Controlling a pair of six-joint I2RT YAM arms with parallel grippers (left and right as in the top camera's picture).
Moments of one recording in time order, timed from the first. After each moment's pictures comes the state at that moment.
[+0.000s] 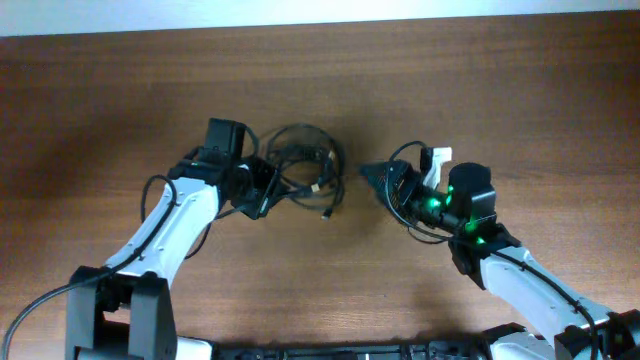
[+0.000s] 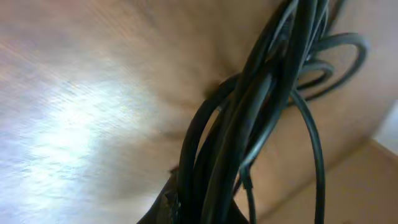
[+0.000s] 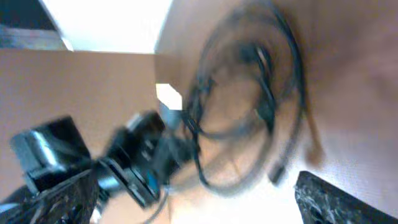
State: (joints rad) left arm -0.19 1.60 0.98 -0.58 0.48 -1.23; right arm 0.25 1.32 0.42 0.43 -0.68 1.19
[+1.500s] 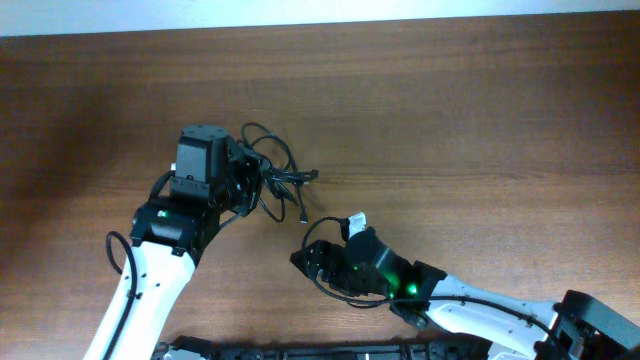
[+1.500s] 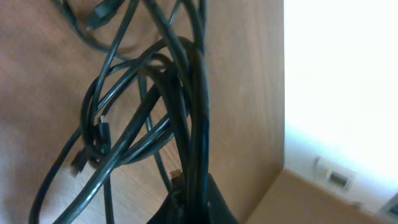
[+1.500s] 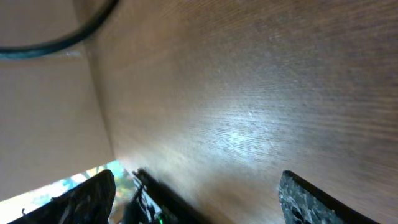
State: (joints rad) left arm -0.26 1.19 0.98 -0.60 0.18 -1.46; right arm 0.95 1.40 0.42 0.35 -0.23 1.38
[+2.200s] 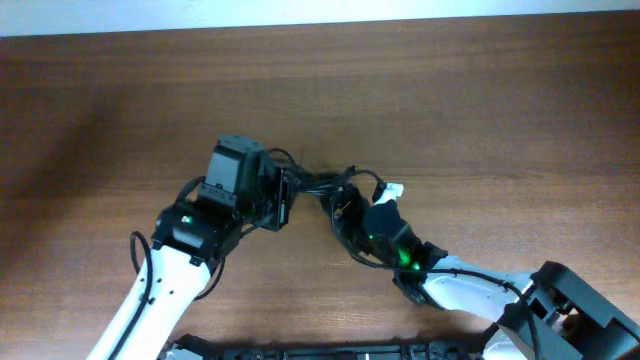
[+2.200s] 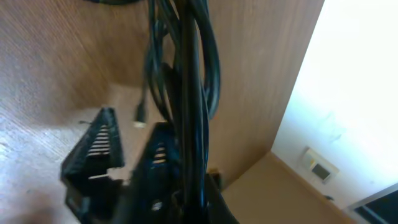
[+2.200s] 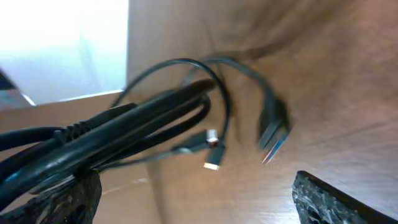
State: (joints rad) left arm -0.42 1.19 0.98 -0.63 0.22 -1.77; right arm 0.75 1.54 0.42 0.66 0.01 1.58
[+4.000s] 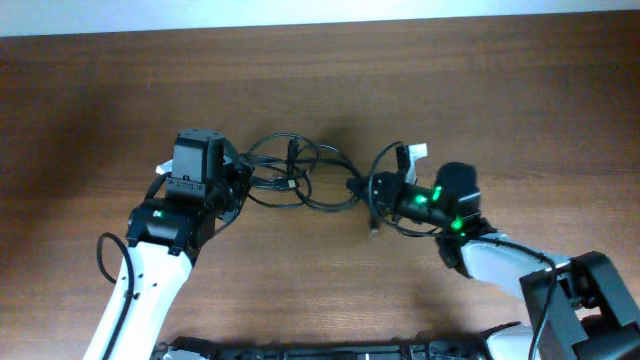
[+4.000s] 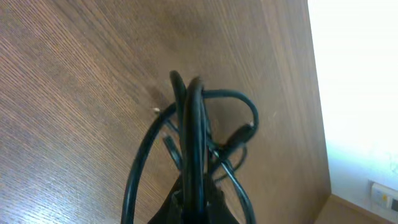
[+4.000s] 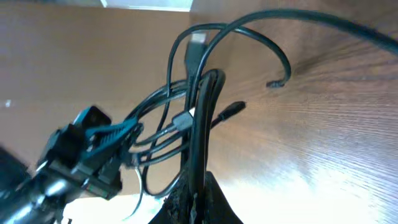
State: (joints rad) left arm -0.23 1.19 0.98 -0.68 0.06 -1.28; right arm 0.28 1.54 0.42 0.84 -0.86 1.28
